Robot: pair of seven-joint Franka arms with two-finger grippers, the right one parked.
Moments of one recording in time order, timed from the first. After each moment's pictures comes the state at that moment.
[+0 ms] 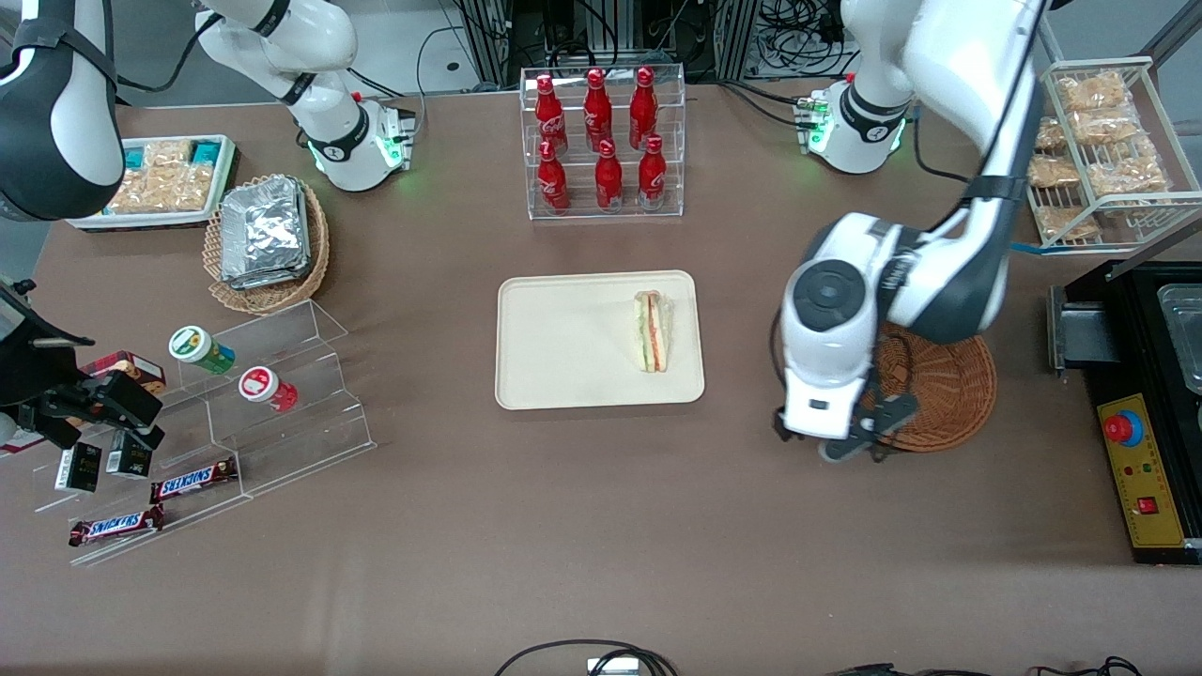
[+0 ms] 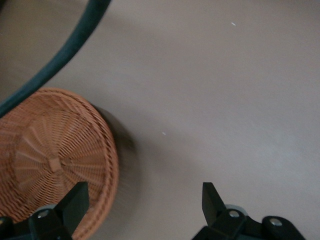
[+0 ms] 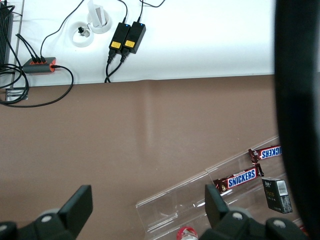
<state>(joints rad) -0.27 0.42 -0.14 -1.64 0.38 2.00 -1.06</state>
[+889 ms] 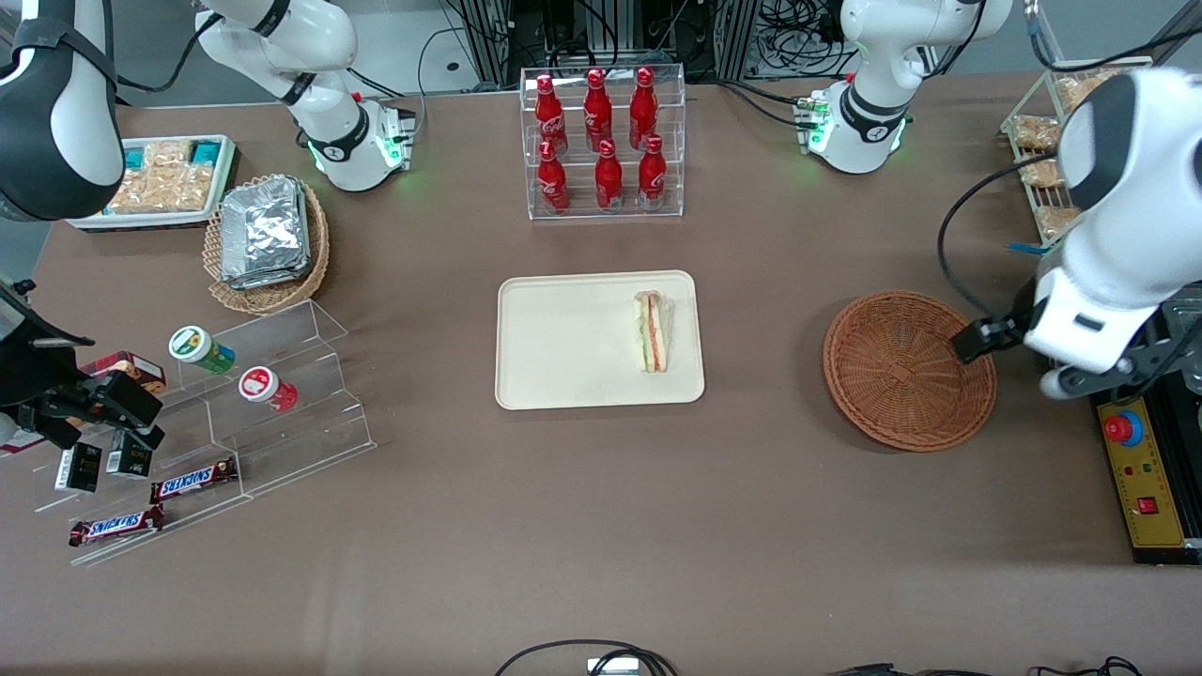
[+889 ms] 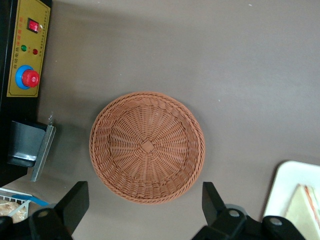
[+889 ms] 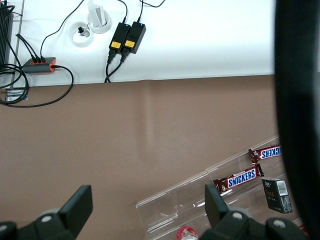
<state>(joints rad) 0.02 0.10 -0.13 -1.63 0.08 1.70 -0.30</state>
